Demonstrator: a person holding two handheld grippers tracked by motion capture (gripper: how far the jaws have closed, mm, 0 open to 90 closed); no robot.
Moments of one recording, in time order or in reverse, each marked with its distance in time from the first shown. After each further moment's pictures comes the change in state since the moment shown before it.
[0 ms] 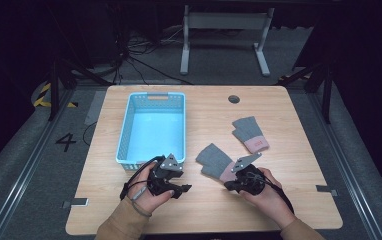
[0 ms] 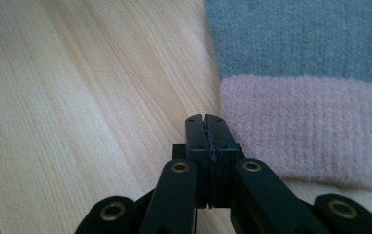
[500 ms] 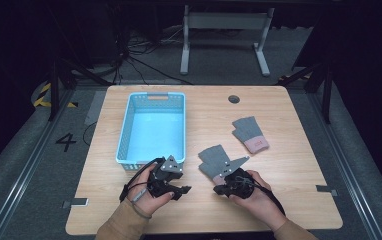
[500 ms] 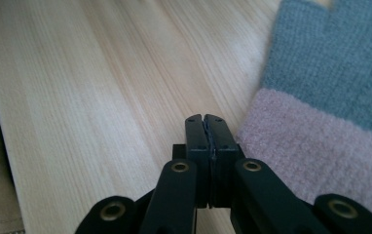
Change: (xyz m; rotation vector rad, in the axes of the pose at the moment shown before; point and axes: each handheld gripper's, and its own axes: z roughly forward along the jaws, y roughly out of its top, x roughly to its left) left arm -0.003 -0.003 0.001 0.010 0.010 -0.005; right arm 0.022 0.015 0.016 0.003 0.055 -0.062
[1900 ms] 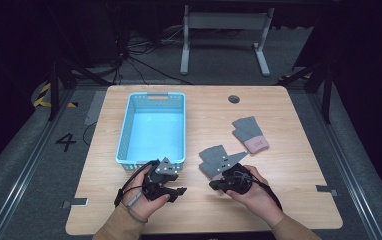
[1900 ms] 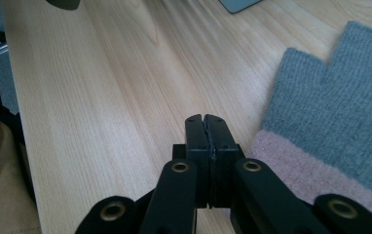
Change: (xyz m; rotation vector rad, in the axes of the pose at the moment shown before) left arm -0.004 -0.009 -0.011 0.002 0.026 -0.027; right arm 0.002 0.018 -0.007 -0.058 0.024 -0.021
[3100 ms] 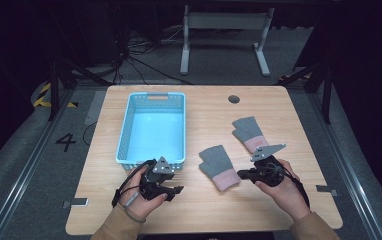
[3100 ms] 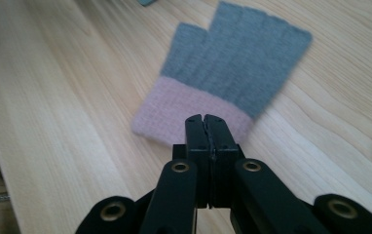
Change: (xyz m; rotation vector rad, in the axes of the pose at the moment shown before) left arm 0.003 -0.003 -0.004 0.003 0.038 -0.015; right arm -0.035 -0.036 -0.063 -0.049 -0.127 0.107
